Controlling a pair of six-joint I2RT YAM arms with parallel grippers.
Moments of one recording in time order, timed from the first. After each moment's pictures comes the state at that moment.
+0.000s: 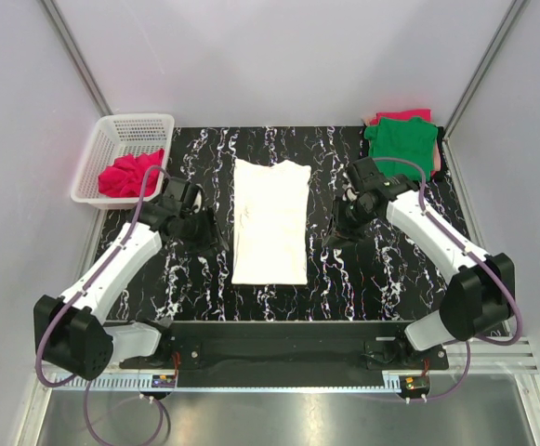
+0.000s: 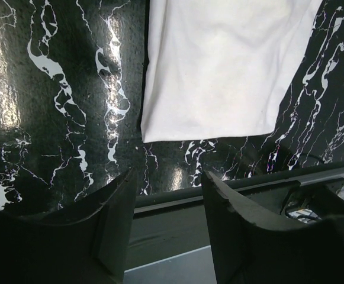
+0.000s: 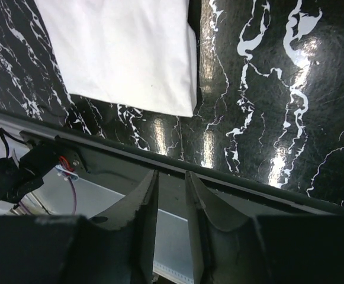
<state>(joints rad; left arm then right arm) -0.36 1.23 1.03 -0.89 0.20 -0.64 0.42 1.49 1.27 -0.98 -0.33 0.59</state>
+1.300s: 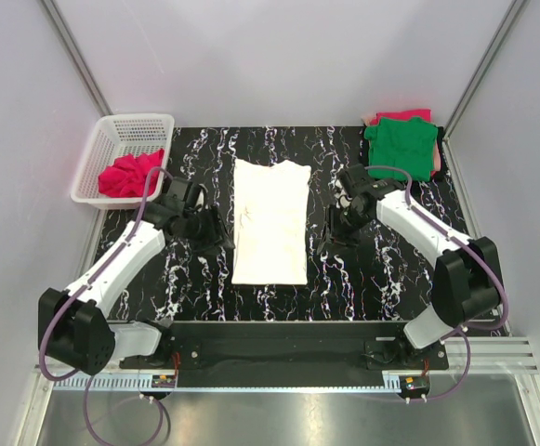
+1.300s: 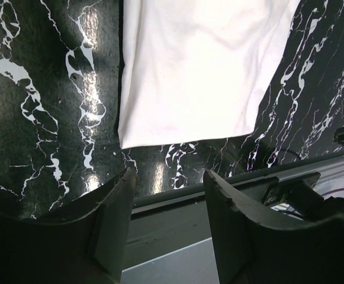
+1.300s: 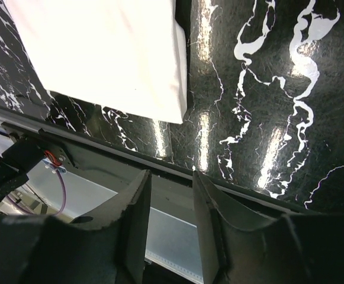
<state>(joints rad) -0.36 1.26 1.01 -0.82 0.27 -0.69 0.42 1.57 1.20 -0.93 -0.39 0.54</state>
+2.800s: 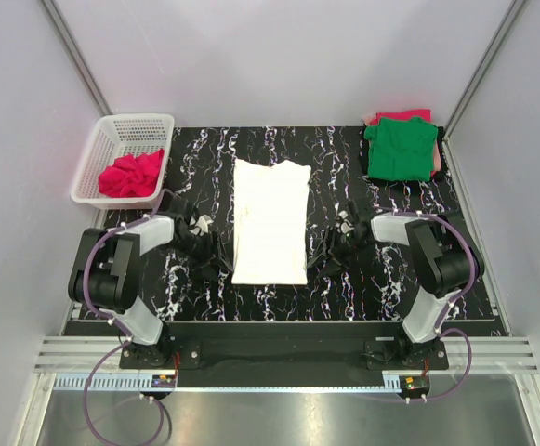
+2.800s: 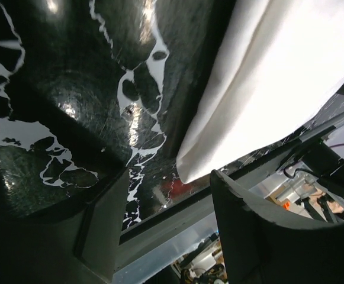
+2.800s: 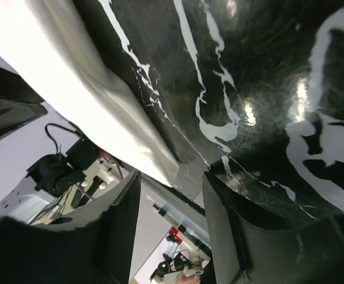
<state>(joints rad) -0.16 1.63 0.83 -0.64 0.60 -0.42 0.31 1.79 0.87 -0.41 -0.70 0.70</state>
